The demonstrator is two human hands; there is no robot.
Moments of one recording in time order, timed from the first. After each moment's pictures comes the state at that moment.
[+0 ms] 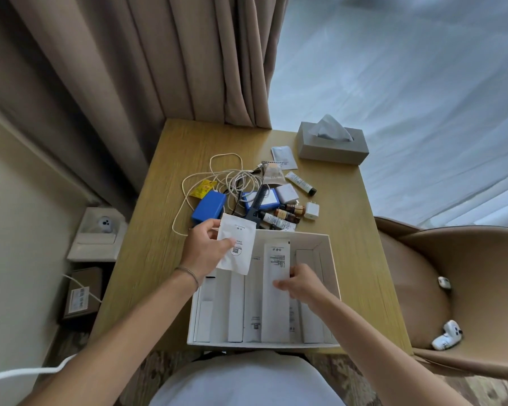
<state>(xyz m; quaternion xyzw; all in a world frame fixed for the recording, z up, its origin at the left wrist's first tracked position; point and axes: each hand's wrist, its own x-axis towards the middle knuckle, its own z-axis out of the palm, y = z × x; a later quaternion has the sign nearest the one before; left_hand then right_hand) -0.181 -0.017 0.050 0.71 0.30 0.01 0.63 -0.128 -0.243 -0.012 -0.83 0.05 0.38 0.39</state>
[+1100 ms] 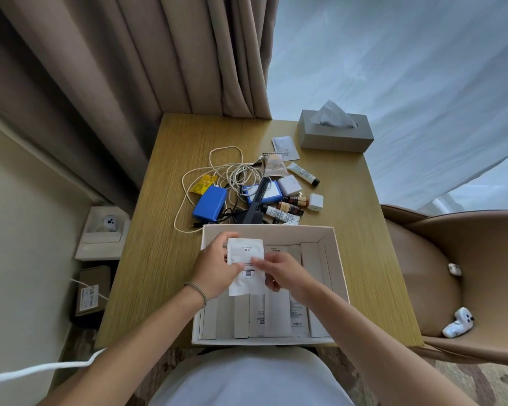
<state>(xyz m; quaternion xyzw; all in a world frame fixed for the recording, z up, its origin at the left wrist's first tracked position) -0.203 -0.032 0.030 0.82 0.22 -0.07 0.53 -0.134 -0.206 -0.005 -0.71 -0.03 0.45 0.54</state>
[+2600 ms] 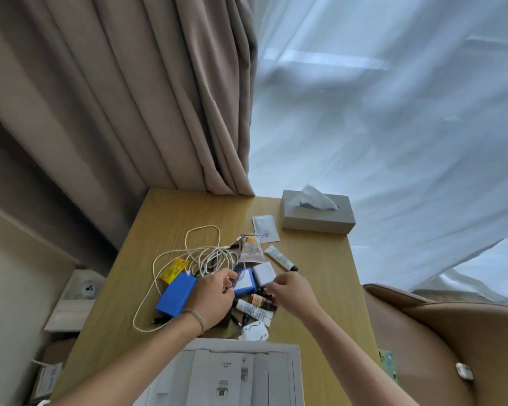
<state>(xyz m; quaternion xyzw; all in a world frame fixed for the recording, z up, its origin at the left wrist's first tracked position) -0.026 -0.047 0.050 0.90 0.19 -0.08 0.38 0.057 -0.231 0.057 -0.90 -0.07 0.27 0.34</state>
